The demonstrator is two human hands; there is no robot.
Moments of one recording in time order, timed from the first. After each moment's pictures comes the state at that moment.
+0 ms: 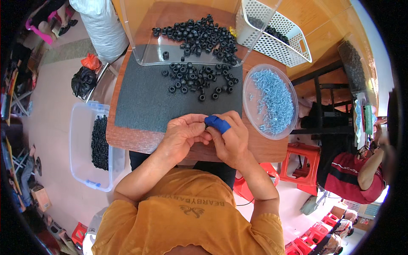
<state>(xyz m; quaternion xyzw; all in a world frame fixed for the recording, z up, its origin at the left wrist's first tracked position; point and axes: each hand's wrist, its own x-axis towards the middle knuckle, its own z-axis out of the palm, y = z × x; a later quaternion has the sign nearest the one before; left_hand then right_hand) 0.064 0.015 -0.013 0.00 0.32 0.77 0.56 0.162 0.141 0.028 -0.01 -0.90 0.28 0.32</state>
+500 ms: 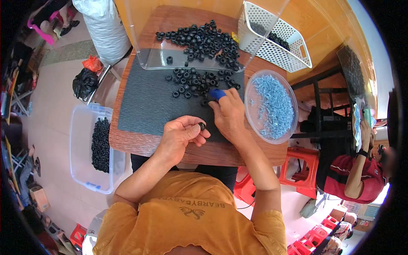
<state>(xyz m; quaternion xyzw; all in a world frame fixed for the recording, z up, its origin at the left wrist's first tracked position) 0.053 0.007 -0.007 0.05 0.41 0.74 0.53 0.112 0.179 -0.001 -0.05 -0.92 0.19 0.33</state>
